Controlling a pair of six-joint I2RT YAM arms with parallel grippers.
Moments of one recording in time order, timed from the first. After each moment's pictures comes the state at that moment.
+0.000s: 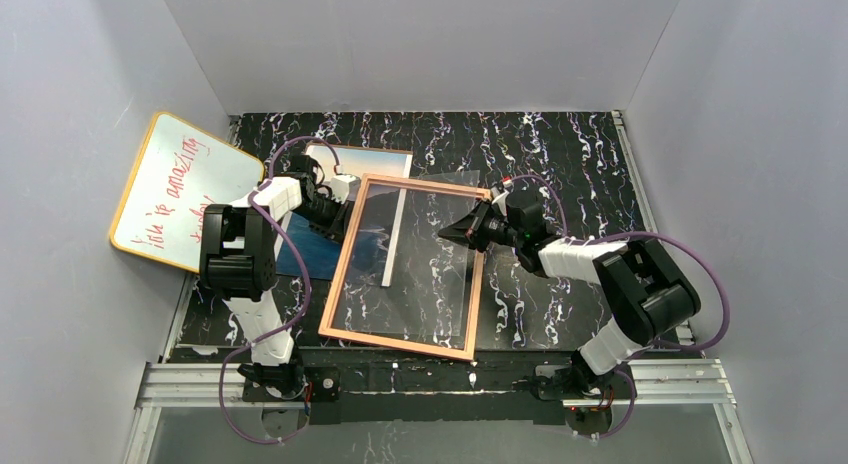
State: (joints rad) left arm -0.07 1.86 1.20 -0.71 0.47 0.46; right arm 0.53 1.57 0.64 0.54 -0.52 1.23
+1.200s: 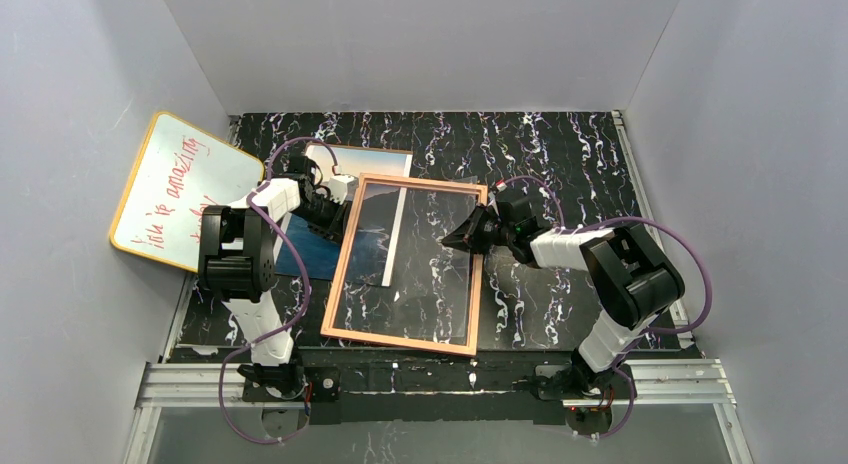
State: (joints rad) left arm -0.06 1.85 1.18 -0.69 0.47 0.46; right arm 0.52 1.68 0.71 0.37 -0.46 1.10
